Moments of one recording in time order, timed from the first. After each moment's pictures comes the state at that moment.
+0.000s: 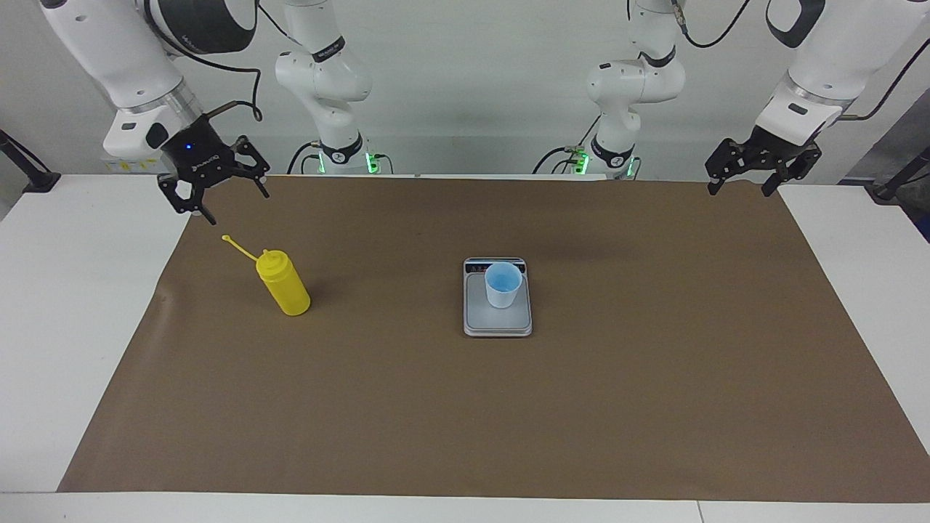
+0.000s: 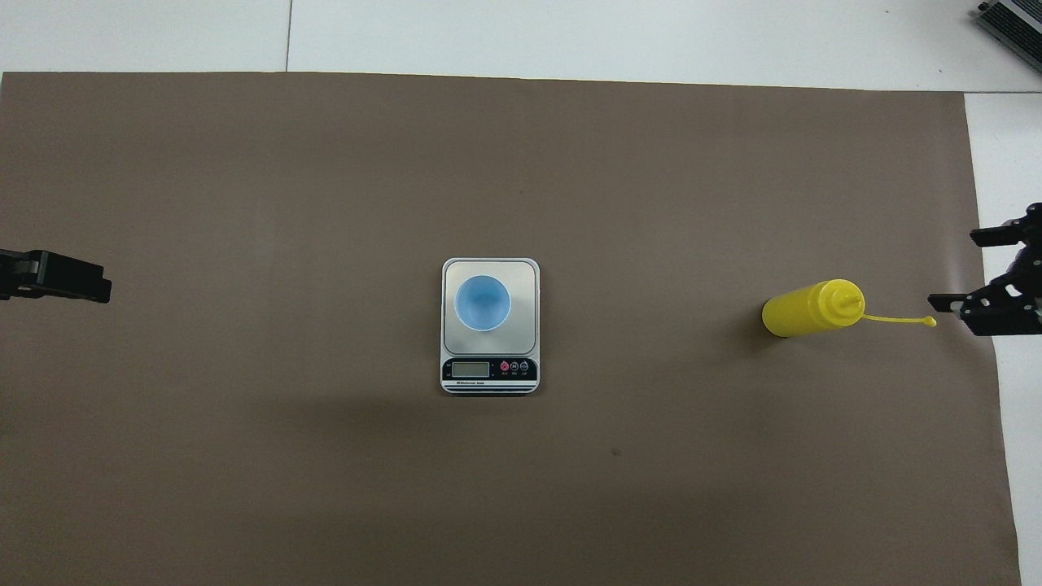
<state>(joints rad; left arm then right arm) 0.02 -0.07 -0.06 -1.63 -0.01 1.54 0.05 -0.20 -0.07 0.12 -1.71 0.16 1.71 -0.56</state>
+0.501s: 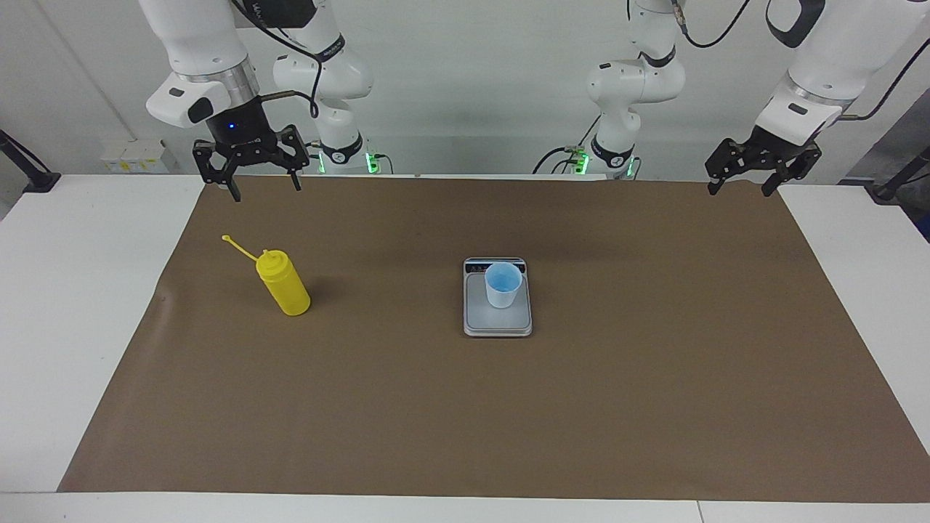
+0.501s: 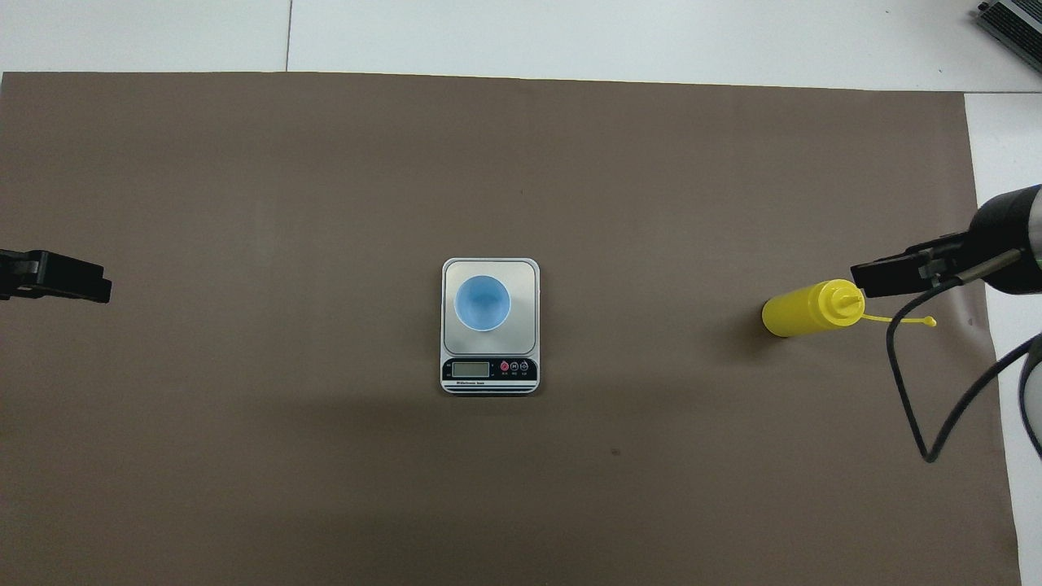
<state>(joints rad) 0.02 -0.07 -0.06 -1.63 -0.01 1.54 0.05 -0.04 -0.05 0.13 -1.60 0.01 1.64 -0.07</state>
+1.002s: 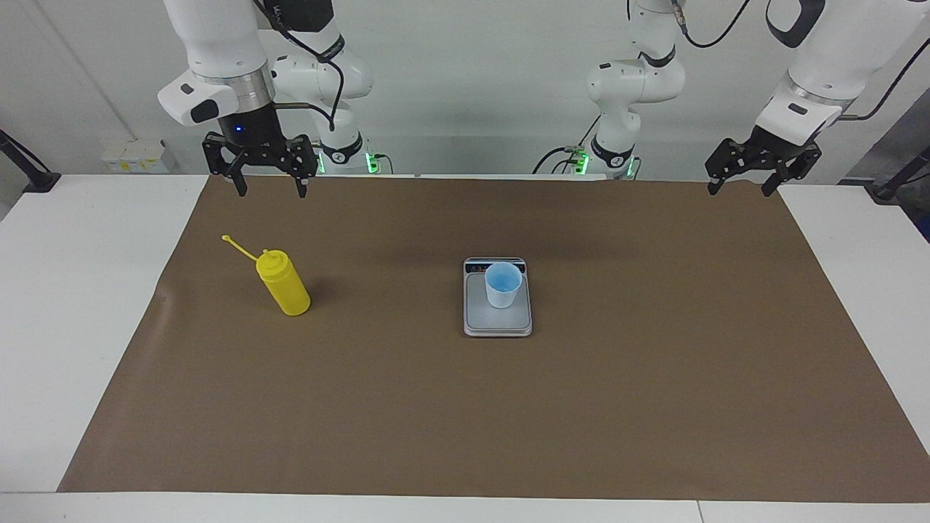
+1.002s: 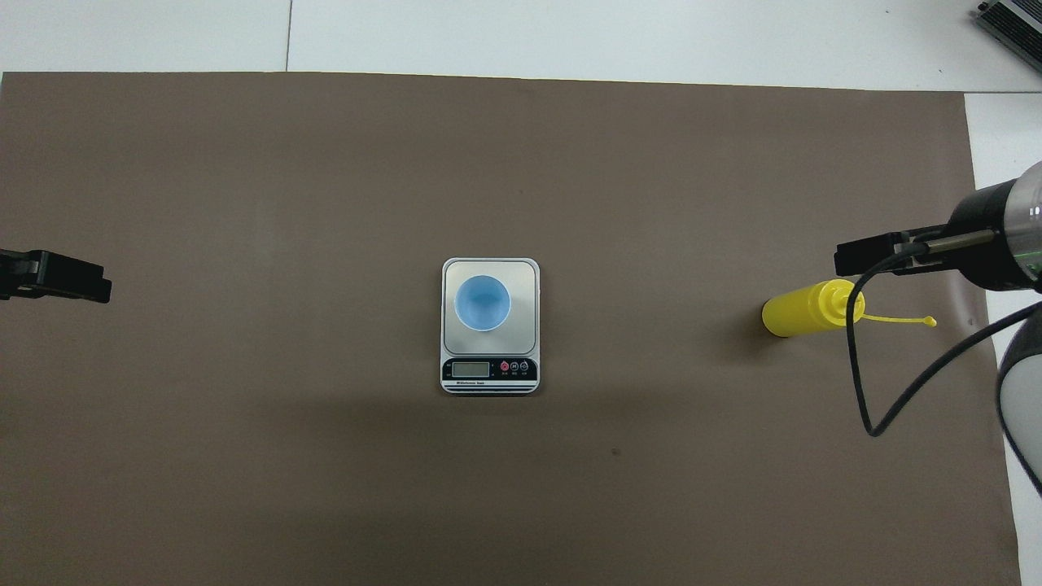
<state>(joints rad) 0.02 -0.07 -0.06 -1.63 -0.01 1.54 0.05 -0.02 -0.03 0.16 -1.57 -0.07 1.61 0.15</state>
